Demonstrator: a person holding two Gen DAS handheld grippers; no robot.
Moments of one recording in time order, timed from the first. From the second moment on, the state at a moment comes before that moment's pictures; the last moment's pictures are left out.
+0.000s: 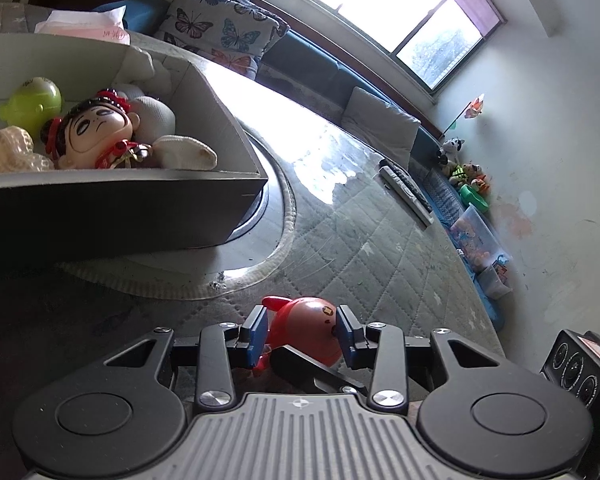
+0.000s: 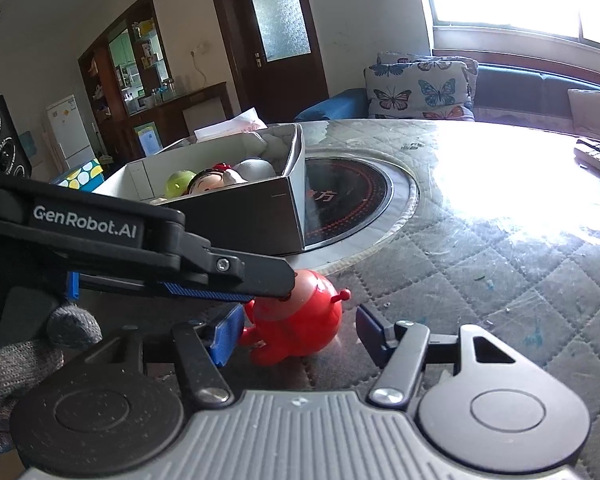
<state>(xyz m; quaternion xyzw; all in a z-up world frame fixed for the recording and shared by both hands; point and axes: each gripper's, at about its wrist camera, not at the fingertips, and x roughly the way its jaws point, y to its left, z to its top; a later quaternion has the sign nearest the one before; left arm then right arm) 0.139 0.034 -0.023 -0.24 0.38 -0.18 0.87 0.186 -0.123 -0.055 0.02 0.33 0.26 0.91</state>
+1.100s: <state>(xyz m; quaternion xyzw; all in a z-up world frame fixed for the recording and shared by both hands) 0.096 0.063 -0.026 -0.27 0.39 -0.18 0.86 0.151 -0.098 -0.056 -0.01 0.33 0.30 0.90</state>
